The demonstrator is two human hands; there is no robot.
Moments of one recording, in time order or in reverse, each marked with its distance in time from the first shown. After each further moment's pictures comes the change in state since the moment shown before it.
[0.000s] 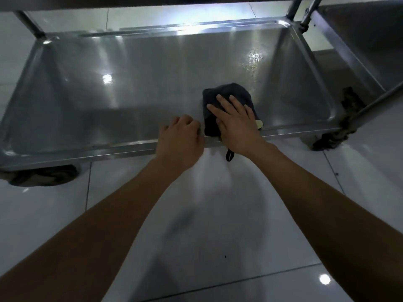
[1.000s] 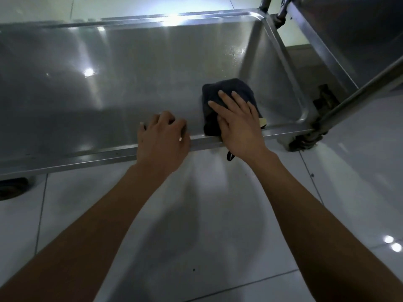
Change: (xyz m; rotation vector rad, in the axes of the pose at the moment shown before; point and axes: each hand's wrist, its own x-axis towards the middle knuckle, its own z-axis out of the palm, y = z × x) left_hand 0.026 0.050 0.022 0.035 0.045 -0.053; right_hand -0.017 0.081 -0.011 0.052 0.197 0.055
